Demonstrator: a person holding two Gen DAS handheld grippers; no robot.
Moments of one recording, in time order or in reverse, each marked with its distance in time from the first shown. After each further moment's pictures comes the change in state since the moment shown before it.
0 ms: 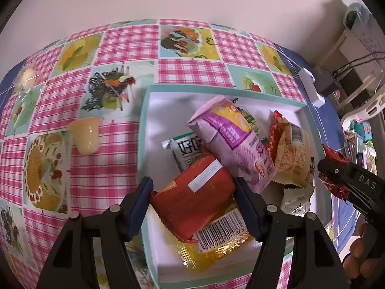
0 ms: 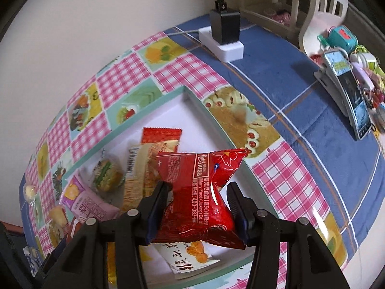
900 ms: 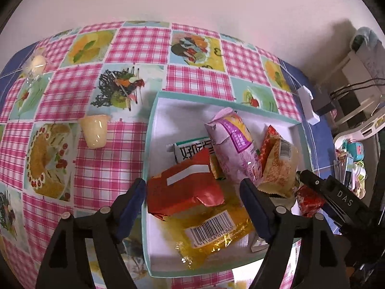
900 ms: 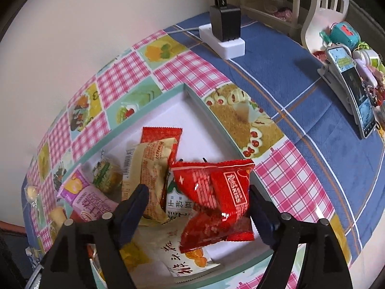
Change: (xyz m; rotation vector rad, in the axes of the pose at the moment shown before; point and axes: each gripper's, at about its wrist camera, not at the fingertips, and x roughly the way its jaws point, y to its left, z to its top) left arm -0.024 0.011 0.007 -0.112 -0.013 -0.035; right arm 0.003 -0.001 0.001 0.000 -0.002 0.022
